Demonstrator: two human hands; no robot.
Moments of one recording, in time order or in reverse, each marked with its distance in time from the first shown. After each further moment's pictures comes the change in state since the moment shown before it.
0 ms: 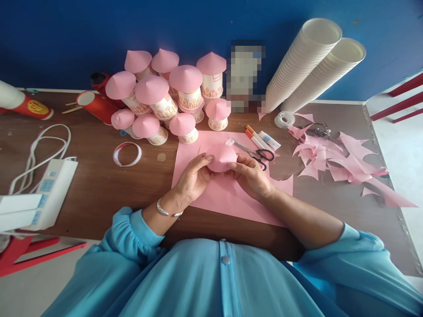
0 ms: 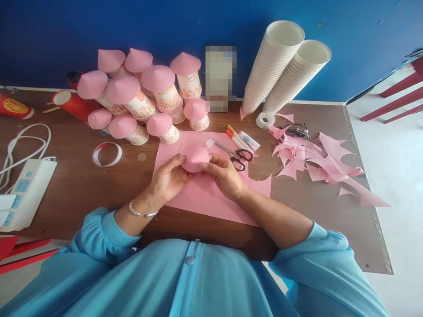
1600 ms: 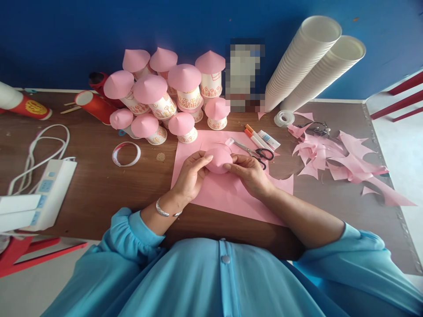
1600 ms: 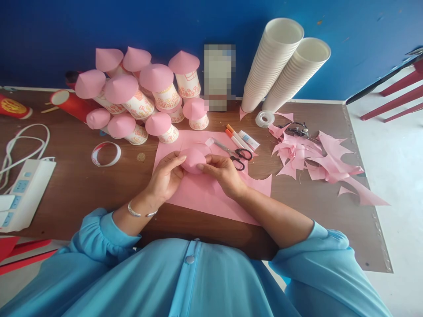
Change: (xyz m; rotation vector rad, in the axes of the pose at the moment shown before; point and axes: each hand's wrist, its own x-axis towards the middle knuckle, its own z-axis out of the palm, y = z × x) left_hand 0.002 -0.002 -0.006 0.138 0.091 0.120; right_hand 0.001 0.000 -0.005 -0.193 0.000 -0.039
